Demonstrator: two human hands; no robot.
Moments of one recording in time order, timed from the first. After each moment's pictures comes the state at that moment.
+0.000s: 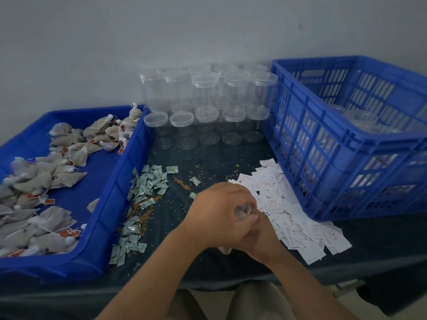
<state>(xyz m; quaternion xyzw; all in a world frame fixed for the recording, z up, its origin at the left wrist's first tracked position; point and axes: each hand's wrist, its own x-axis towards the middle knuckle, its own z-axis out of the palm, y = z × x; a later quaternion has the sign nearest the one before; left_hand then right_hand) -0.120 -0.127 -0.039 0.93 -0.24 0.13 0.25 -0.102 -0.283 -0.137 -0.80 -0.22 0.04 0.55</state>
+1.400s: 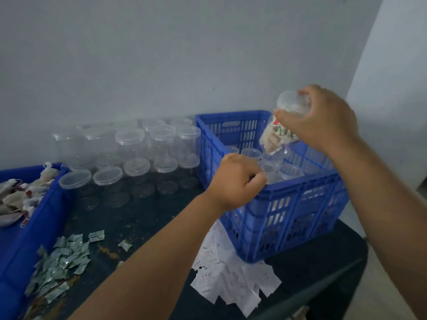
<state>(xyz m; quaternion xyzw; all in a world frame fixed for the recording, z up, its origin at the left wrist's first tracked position) 0.011 -0.304 0.070 0.80 -0.42 0.20 0.37 -0.008 -0.501 0.179 -0.91 0.07 -0.38 0.17</state>
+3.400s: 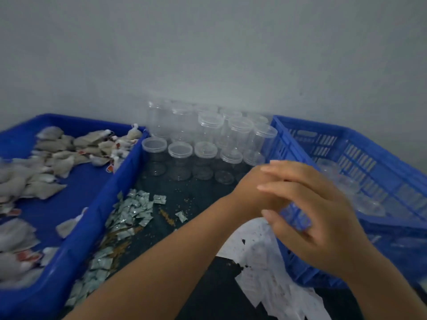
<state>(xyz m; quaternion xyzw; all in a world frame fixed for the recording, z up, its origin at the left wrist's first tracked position) -0.027 -0.219 0.037 1.00 -0.01 0.00 0.05 -0.075 -0.341 0.091 -0.80 -0.46 -0.33 0.21</state>
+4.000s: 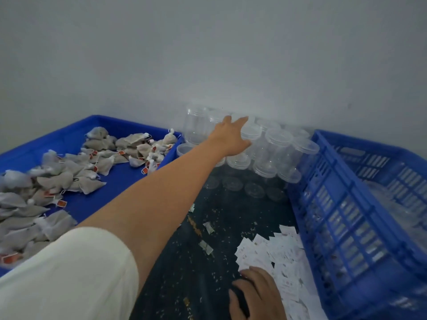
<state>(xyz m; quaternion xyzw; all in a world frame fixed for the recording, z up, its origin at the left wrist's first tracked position) 0.143 -0.034 0.083 0.97 0.01 0.12 0.22 -0.083 -0.270 -0.150 -0.88 -0.32 -0.20 0.27</state>
